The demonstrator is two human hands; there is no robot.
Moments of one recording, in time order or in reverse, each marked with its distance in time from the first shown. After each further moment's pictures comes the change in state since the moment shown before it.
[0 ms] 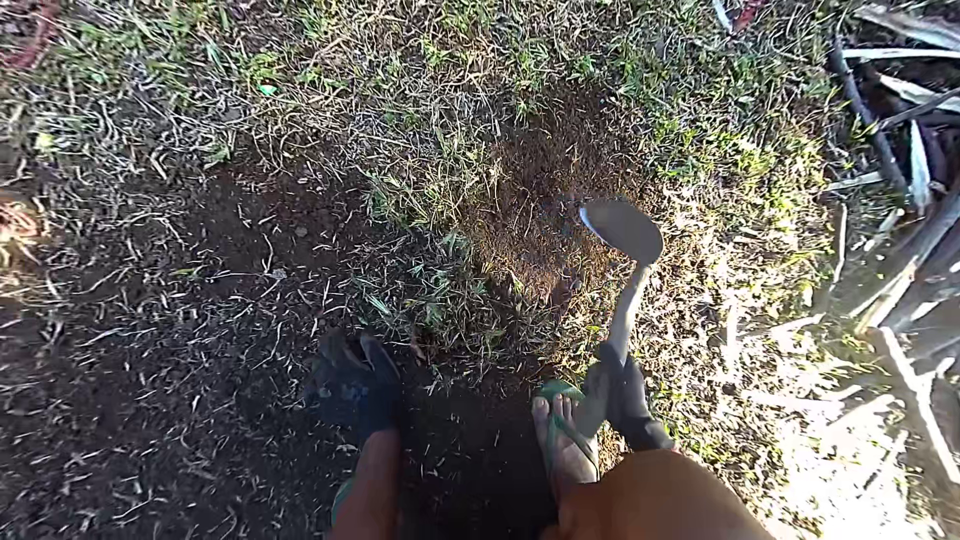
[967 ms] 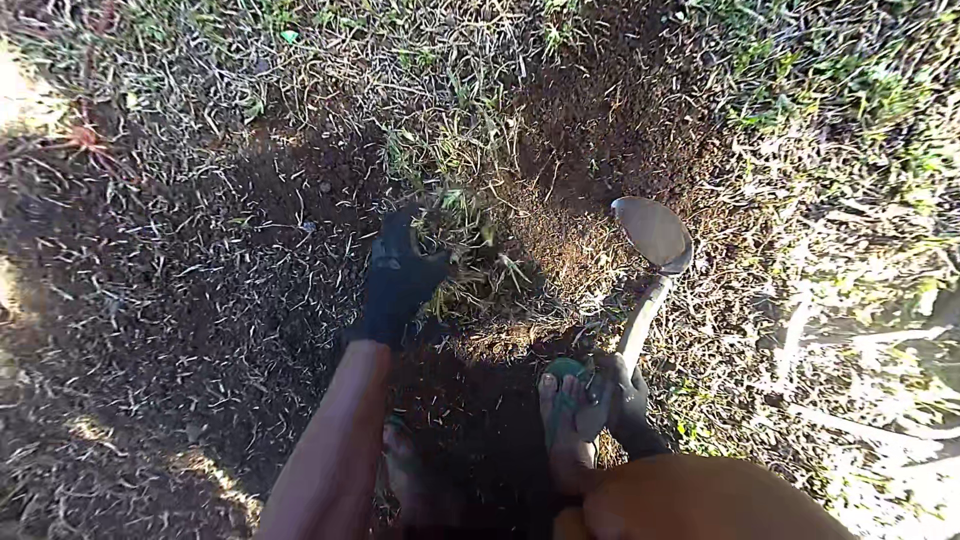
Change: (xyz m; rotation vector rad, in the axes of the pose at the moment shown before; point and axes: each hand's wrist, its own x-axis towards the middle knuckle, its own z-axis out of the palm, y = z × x) left_hand 0.035 0.178 -0.069 0.047 -0.533 0.318; right_hand -0.101 -0.102 0.055 0.086 0.111 0.212
